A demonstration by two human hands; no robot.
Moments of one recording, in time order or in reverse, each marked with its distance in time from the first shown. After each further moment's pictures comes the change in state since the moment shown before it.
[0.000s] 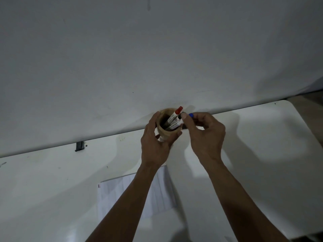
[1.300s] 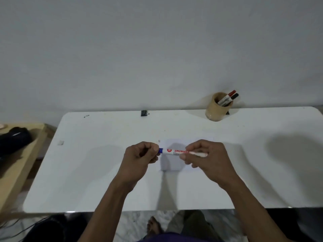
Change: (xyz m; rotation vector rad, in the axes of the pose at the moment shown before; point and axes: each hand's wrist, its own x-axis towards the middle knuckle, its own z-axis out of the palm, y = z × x) left_hand -0.187 -0.006 -0.259 -0.250 -0.049 -0.357; right_hand -0.236 -0.055 0.009 -0.050 -0.677 0.152
